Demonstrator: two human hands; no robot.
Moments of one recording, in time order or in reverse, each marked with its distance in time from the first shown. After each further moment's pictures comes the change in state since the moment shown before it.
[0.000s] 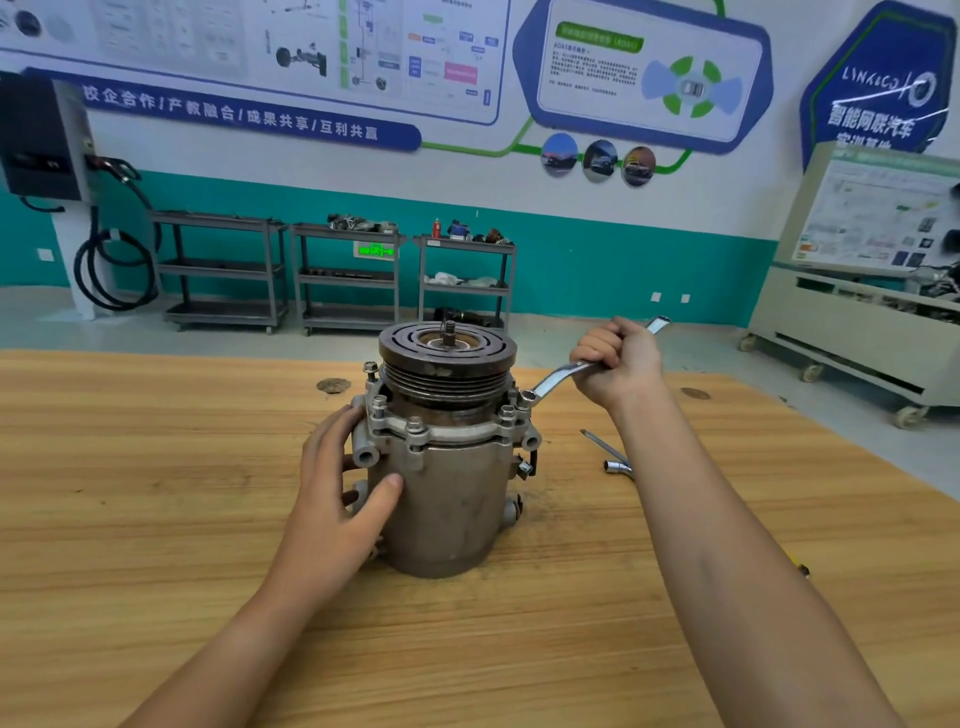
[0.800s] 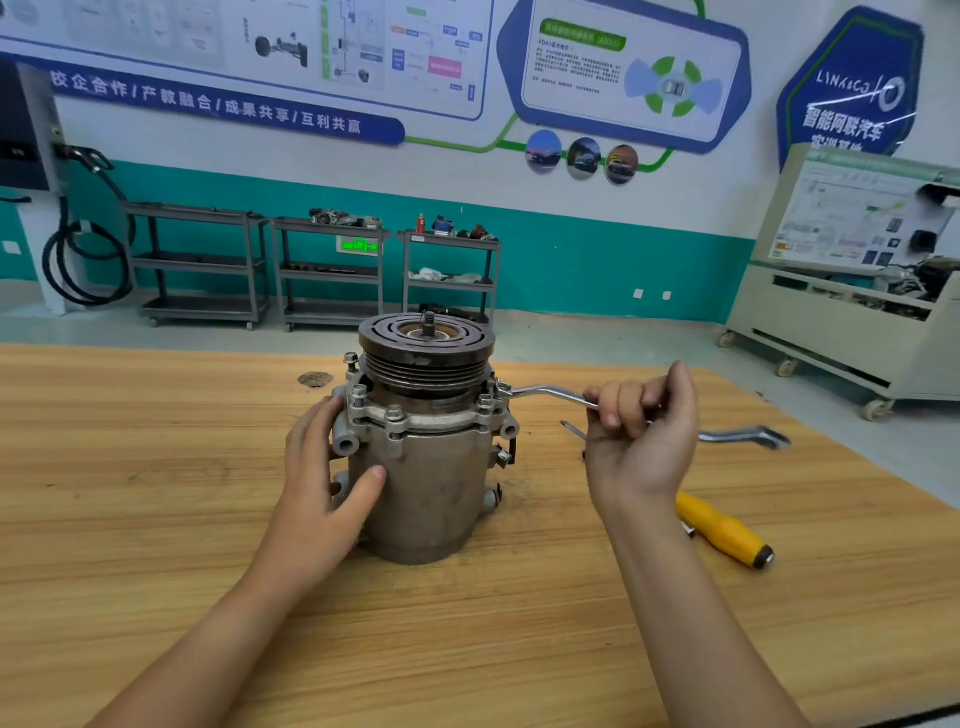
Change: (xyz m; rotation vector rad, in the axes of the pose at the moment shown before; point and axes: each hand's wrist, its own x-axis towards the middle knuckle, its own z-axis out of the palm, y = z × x) left_hand -0.001 -0.002 0.002 0.027 -0.015 0.021; right_hand -0.085 0.034 -0.035 -0.177 -0.102 -0.632
